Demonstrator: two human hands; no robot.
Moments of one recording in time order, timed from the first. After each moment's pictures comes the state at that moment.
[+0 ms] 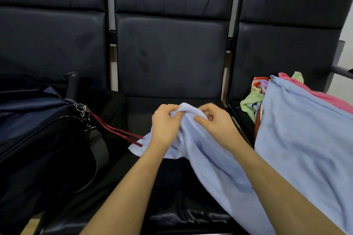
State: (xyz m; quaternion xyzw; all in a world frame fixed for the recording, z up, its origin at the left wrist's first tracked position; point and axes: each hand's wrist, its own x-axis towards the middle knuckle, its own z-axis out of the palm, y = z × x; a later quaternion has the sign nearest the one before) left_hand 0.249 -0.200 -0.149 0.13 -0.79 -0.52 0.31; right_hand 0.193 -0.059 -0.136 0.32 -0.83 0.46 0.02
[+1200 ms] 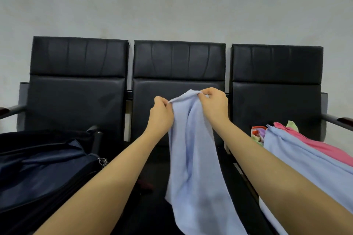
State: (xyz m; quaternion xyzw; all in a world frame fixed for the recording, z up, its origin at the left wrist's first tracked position) left_hand 0.251 -0.243 0.016 0.11 -0.80 -0.48 0.34; right_hand 0.173 -0.116 0.039 0.22 -0.77 0.55 0.24
